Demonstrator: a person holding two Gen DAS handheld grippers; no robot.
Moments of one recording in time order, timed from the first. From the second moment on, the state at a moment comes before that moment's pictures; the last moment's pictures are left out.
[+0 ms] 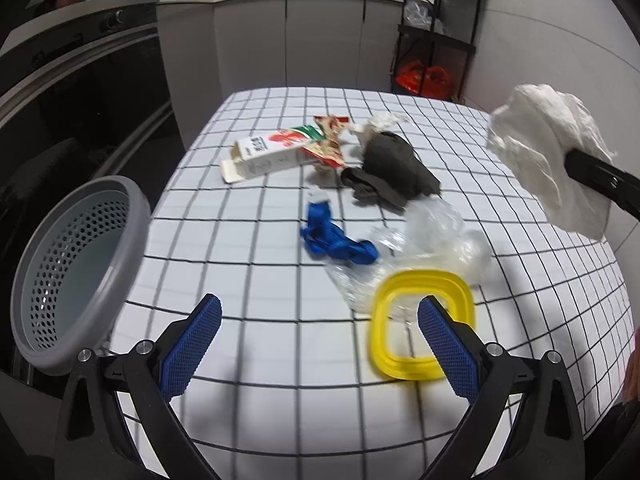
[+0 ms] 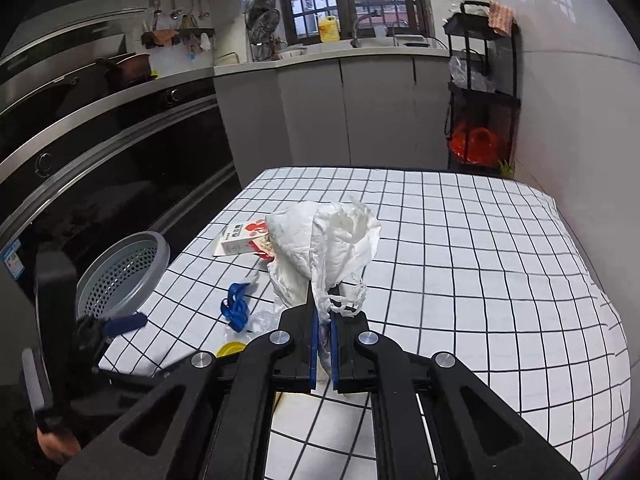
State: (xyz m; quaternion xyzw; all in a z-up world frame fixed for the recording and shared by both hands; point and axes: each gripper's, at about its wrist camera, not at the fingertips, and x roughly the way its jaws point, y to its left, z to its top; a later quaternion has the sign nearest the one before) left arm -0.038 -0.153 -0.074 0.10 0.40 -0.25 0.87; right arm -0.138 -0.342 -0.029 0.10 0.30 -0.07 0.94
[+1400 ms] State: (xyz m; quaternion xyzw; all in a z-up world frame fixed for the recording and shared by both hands) left arm -0.025 -0.137 -0.054 0.10 0.41 -0.22 0.88; right arm -0.110 -0.321 -0.037 0.12 0.34 -0.04 0.93
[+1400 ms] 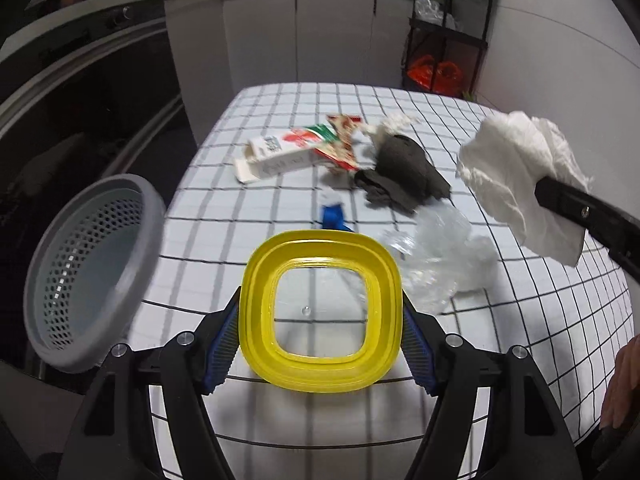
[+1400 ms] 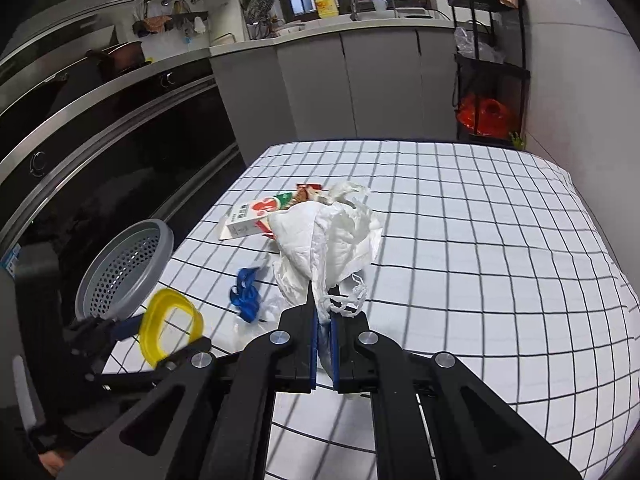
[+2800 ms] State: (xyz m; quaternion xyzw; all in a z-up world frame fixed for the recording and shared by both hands) left arm 0.101 0.103 -0.042 0.03 0.43 -0.01 0.90; right arm 0.087 -0.051 -0.069 0.03 0.41 0.18 0.89
